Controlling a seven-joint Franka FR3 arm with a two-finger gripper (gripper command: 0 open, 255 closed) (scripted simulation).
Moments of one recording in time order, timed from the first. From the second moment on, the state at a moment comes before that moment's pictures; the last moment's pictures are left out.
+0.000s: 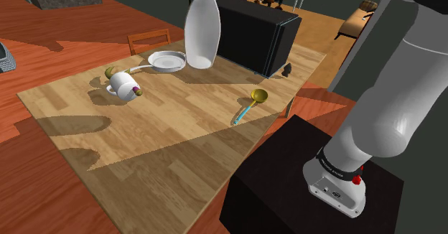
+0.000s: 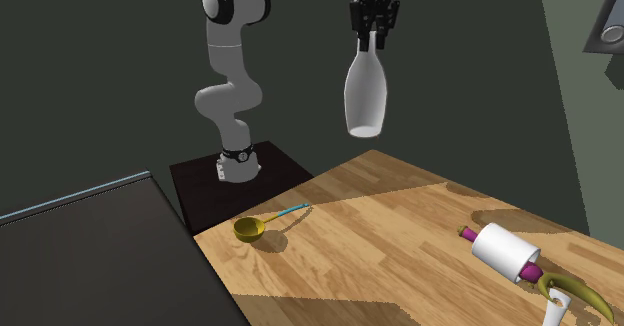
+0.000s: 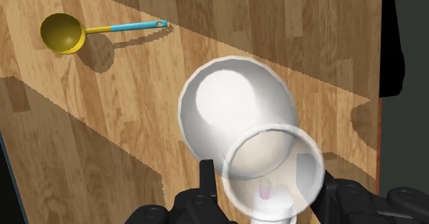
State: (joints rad) arm 0.15 0.08 0.23 -1.24 0.00 1.32 0.30
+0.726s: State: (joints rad) arm 0.17 0.22 0.24 -0.98 -0.04 1.20 0.32
